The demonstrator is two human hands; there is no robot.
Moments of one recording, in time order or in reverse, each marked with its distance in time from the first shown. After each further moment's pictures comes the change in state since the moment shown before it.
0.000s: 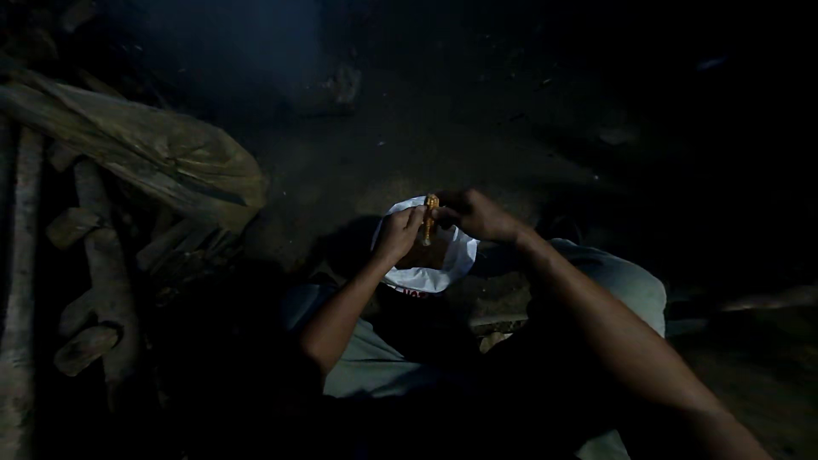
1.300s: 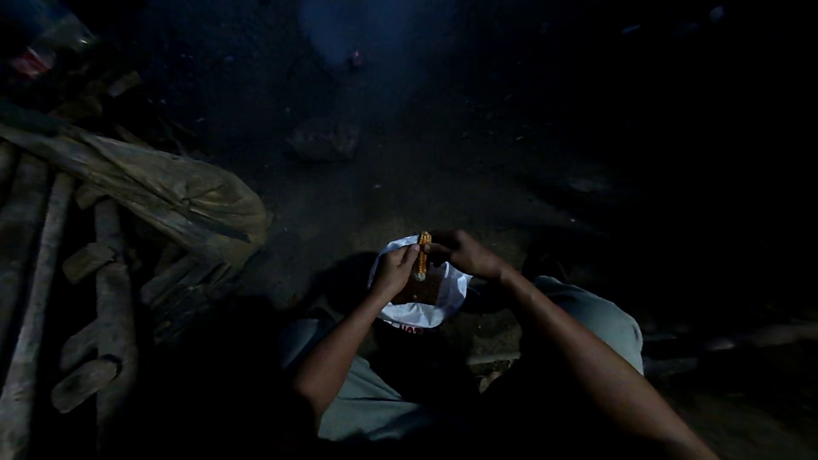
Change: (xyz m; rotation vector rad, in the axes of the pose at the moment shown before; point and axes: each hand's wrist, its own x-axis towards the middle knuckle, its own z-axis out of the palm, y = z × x) left_hand -0.002 0.004 0.000 -0.008 -0.006 -0.032; right_hand 0.001 0.001 0.001 0.141 0.043 0.042
